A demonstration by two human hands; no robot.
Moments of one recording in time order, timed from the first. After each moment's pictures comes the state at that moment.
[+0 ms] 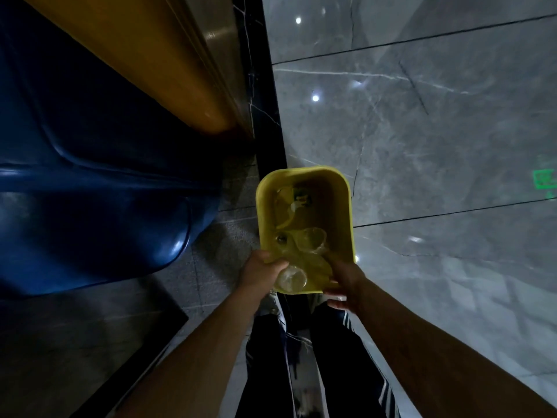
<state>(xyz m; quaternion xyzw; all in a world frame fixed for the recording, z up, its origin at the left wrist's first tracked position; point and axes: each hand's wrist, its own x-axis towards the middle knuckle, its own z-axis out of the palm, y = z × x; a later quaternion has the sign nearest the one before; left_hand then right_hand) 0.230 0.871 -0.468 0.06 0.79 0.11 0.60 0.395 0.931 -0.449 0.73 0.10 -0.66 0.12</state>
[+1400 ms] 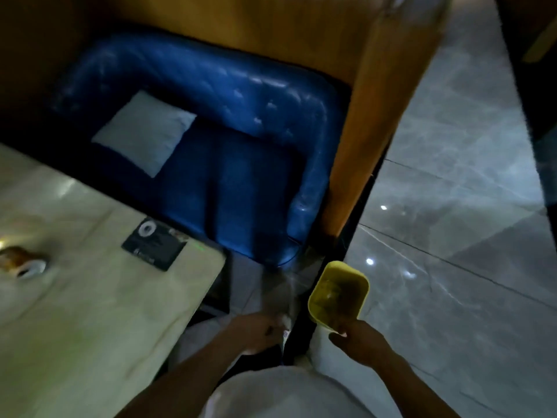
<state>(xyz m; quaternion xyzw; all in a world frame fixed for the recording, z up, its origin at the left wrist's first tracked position) 0.249 0.623 -0.046 0.40 0.81 -0.02 0.44 0.417 0.823 -0.017 0.28 0.86 -0.32 0.29</state>
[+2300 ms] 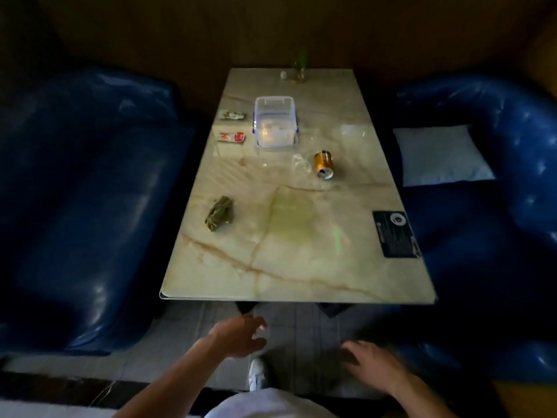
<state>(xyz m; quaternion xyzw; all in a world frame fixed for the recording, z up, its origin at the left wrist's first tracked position) 0.411 0.279 -0.003 -0.10 0.92 0.19 0.32 0.297 0.575 -0.021 -0.29 0.87 -0.04 0.39</state>
